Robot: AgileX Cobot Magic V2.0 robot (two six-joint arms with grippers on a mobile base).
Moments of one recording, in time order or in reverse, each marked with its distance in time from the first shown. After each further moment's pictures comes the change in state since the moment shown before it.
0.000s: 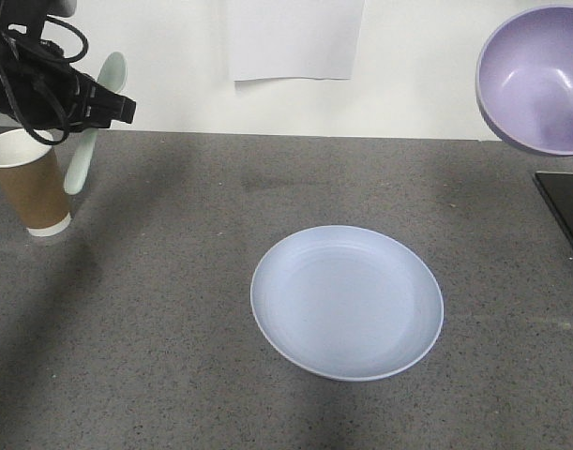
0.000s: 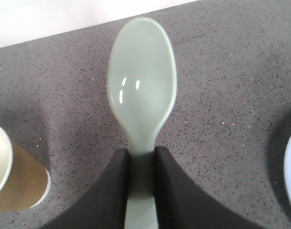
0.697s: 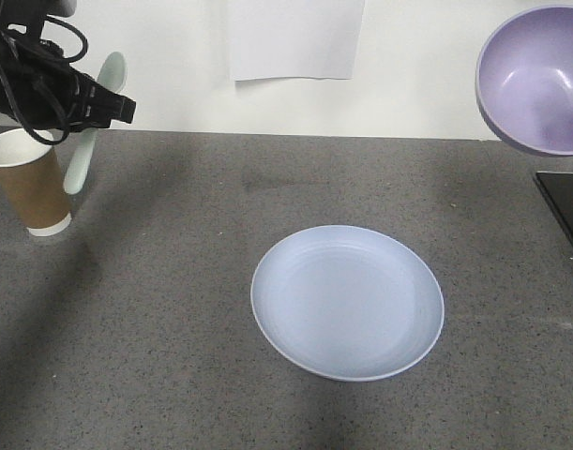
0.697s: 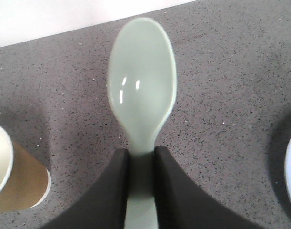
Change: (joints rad) left arm 0.000 0.000 0.000 0.000 0.000 0.000; right arm 0.000 0.000 0.000 0.000 0.000 0.000
